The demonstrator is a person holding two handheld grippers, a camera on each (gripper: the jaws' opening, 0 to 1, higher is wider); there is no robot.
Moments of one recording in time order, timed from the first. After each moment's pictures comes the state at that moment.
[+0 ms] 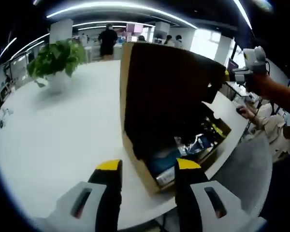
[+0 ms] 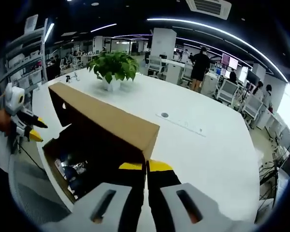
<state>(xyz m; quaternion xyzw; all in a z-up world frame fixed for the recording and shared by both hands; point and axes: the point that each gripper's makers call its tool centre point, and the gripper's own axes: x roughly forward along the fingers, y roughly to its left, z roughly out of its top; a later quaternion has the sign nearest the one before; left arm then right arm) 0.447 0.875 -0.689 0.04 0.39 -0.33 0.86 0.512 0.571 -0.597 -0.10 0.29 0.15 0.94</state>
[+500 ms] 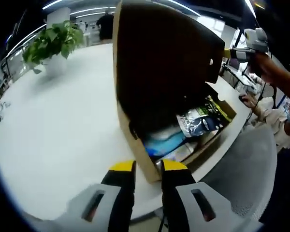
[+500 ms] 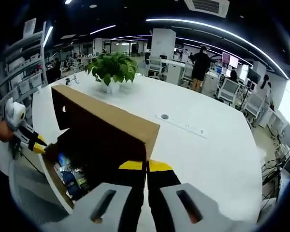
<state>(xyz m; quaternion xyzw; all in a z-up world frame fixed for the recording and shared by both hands) 0.446 0.880 -0.716 0.06 0.43 -0.33 0.84 0.528 0.568 -0.597 -0.09 0.29 0.15 0.94</state>
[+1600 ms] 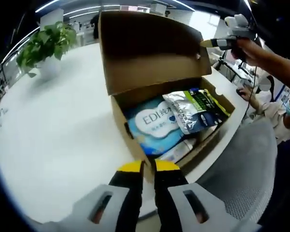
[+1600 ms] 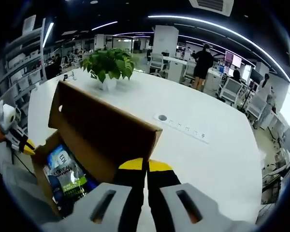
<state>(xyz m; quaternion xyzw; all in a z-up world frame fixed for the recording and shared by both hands) 0.443 0.874 -0.719 0.07 0.43 -0.34 0.83 0.584 0.559 -0.617 -0.10 0.30 0.16 0.93</state>
